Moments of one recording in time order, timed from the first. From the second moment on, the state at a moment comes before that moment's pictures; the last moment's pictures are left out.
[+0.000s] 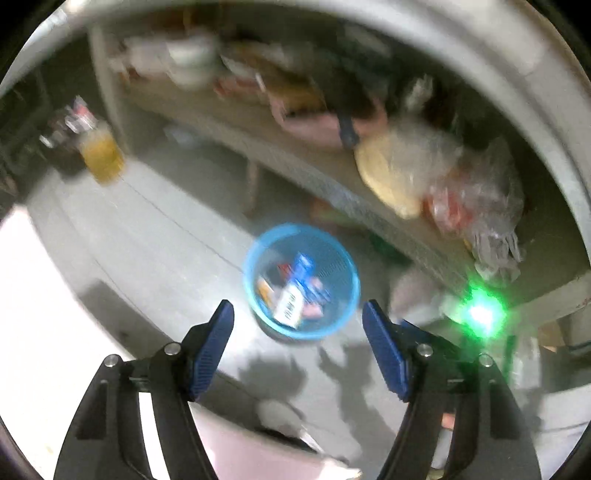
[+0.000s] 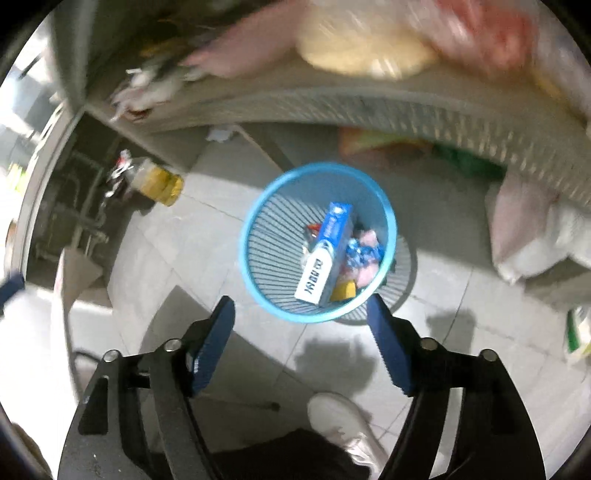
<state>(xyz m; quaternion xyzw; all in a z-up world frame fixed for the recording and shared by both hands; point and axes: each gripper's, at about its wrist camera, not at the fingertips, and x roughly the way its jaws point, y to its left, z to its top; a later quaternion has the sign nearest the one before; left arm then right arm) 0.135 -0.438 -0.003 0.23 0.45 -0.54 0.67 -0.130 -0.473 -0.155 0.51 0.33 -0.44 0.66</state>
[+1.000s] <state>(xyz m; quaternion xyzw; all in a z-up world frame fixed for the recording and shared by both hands) 0.128 0.058 0.045 -0.02 0.39 -0.32 0.86 0.076 -0.198 0.026 0.11 0.42 0.06 0.90</state>
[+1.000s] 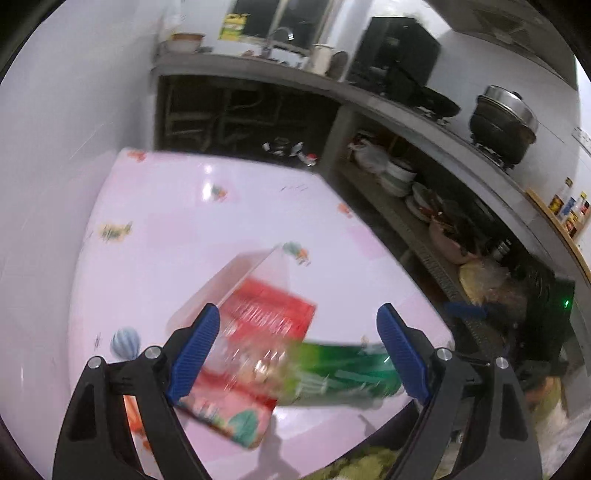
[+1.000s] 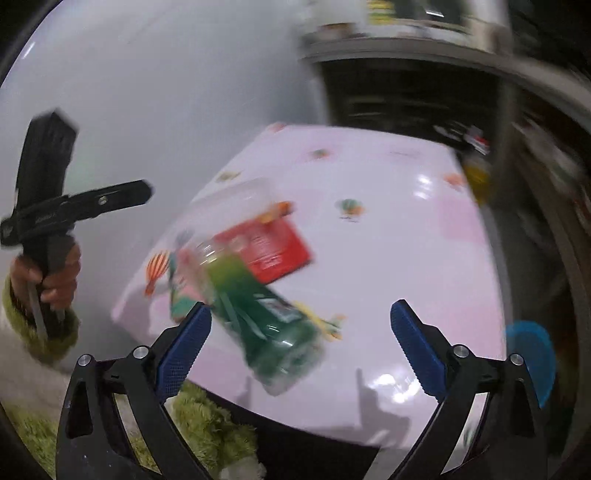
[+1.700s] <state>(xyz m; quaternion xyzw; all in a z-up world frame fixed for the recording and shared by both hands) 0.125 0.121 -0.009 -0.04 0.42 -0.27 0.87 0.192 -0.103 -0.027 -0.08 0.54 0.22 0.81</state>
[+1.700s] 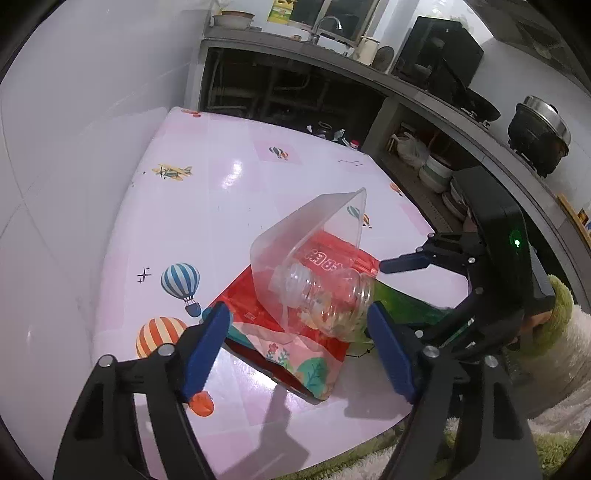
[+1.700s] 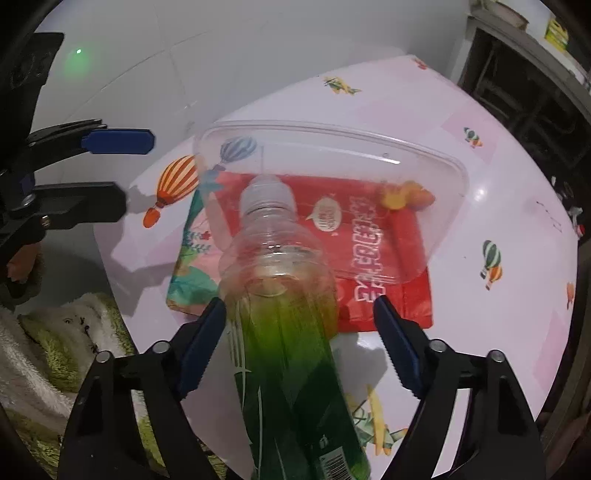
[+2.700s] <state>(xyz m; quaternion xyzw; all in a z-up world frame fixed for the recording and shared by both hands) 0.193 0.120 -0.018 -0.11 0.45 -0.21 0.86 0.161 -0.137 -0.006 -0.01 0.51 0.16 0.84</state>
